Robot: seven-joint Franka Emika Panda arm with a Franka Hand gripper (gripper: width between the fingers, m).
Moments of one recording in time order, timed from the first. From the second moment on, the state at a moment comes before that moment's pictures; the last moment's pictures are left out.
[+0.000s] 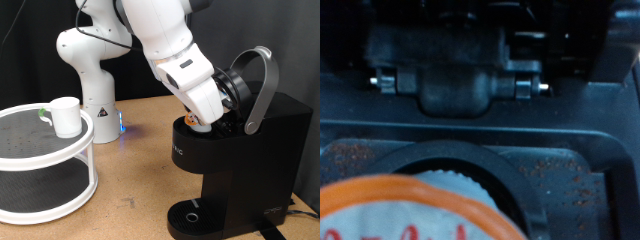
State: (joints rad) arm 0.35 -0.02 -0.30 -2.15 0.51 2.06 -1.02
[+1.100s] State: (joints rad) arm 0.34 0.01 -0.28 -2.17 0.50 2.09 -1.00
